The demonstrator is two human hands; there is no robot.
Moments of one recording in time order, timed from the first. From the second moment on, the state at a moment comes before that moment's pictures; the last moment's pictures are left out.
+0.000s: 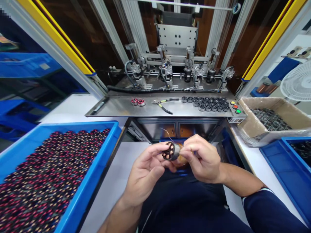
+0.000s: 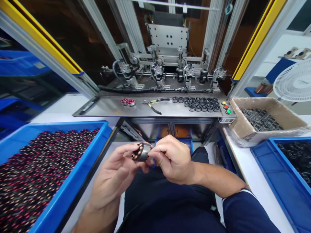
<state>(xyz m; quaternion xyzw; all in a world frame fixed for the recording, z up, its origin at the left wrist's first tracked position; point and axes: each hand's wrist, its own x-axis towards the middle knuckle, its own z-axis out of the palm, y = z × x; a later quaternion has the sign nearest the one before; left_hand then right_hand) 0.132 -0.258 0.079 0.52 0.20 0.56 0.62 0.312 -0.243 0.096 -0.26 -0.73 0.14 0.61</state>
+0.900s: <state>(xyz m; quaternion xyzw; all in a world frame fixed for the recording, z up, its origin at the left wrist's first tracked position) 0.148 -0.263 0.079 0.53 0.24 0.60 0.55 0.315 -0.248 0.101 -0.24 -0.74 0.14 0.61</state>
